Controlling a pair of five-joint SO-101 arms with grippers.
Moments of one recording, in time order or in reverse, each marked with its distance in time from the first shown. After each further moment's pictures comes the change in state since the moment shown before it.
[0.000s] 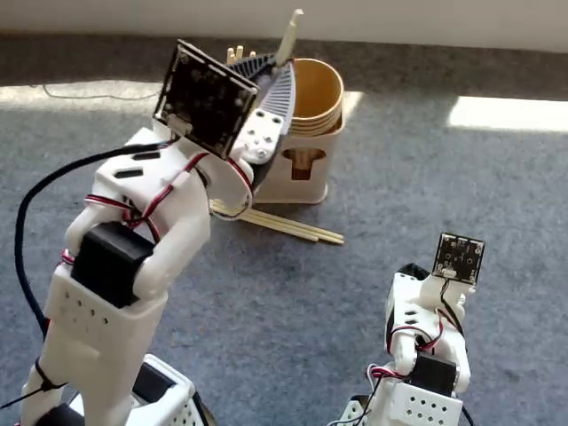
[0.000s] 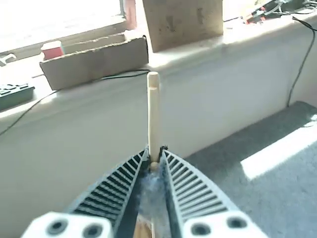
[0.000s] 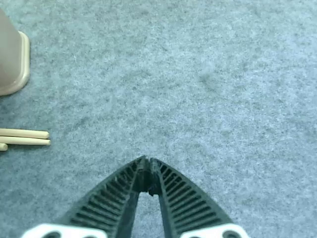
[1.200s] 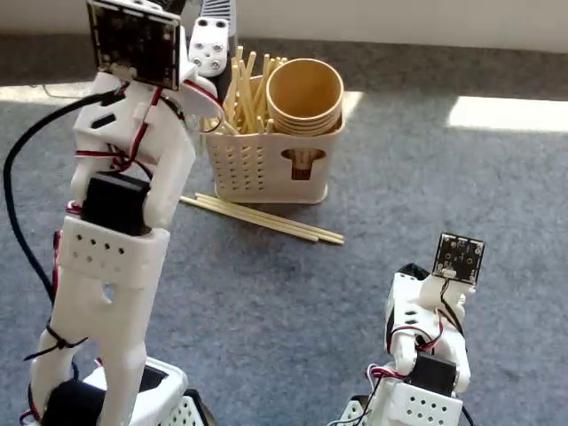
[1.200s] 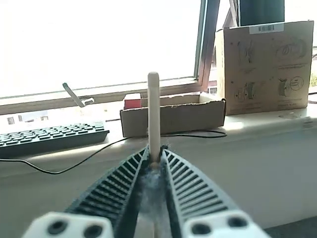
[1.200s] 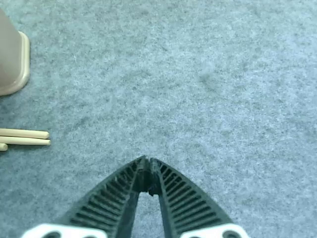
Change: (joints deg) left arm -11.2 11.1 0.0 -26.4 4.8; right arm 0.0 0.0 0.0 0.0 0.0
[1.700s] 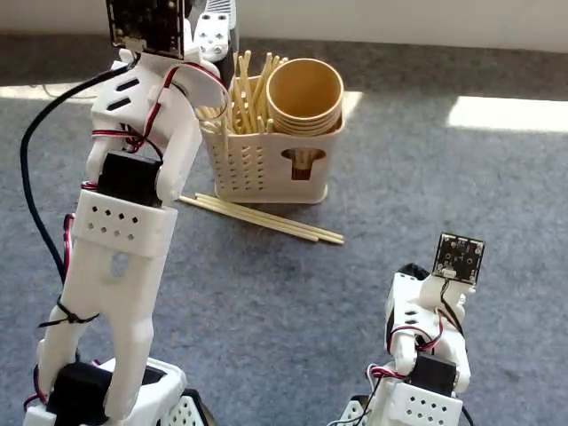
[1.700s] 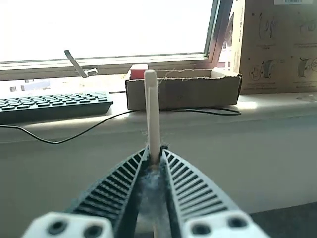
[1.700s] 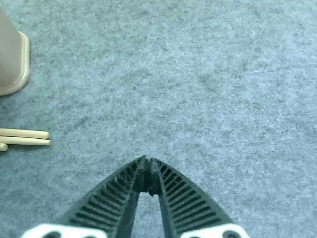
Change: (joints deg) left arm -2.3 4.7 1.2 0.4 2.5; right arm 0.0 0.0 0.0 0.0 0.0
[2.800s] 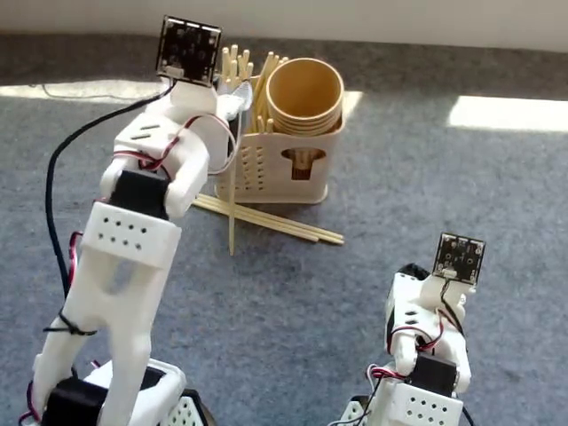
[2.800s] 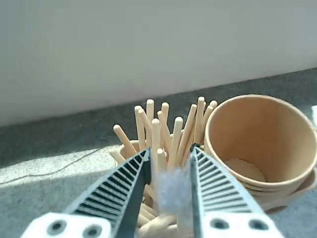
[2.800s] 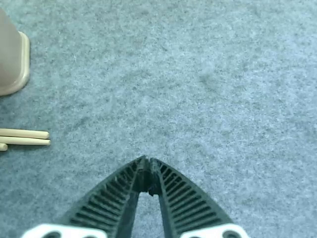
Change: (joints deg) left arm -0.4 -5.6 13.7 19.8 1.7; right arm 0.0 0.0 0.0 0.0 0.0
